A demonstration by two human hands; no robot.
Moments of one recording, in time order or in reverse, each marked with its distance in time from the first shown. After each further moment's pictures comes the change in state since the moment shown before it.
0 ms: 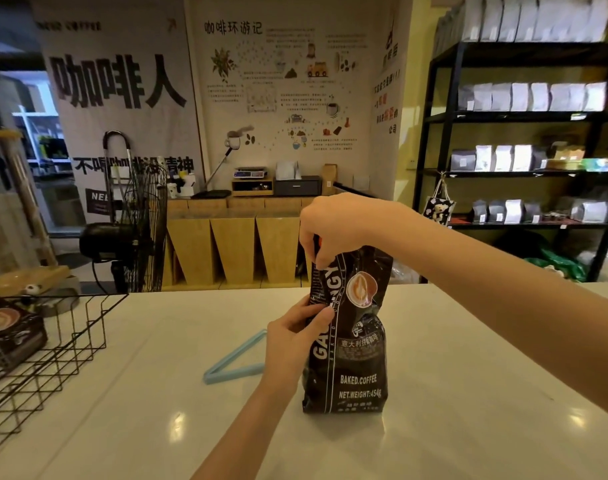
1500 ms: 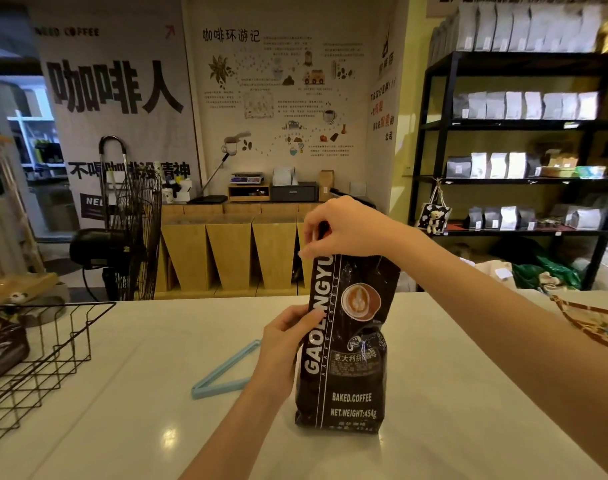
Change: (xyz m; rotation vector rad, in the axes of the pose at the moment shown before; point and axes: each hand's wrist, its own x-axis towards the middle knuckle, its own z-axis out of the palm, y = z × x) left_hand 0.017 0.001 -0.001 -0.180 -0.094 -0.170; right_hand -0.008 0.029 0.024 0.426 0.247 0.146
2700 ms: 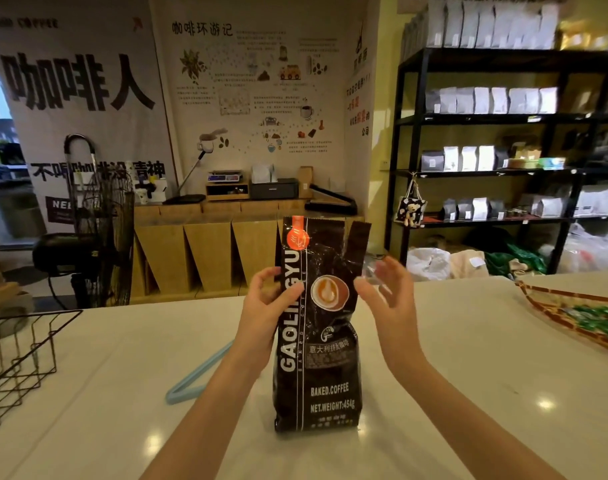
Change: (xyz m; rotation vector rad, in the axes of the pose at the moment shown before) left_hand 0.022 0.017 0.012 0.056 -0.032 0.108; right_hand -0.111 0.029 0.110 0.998 0.852 0.525
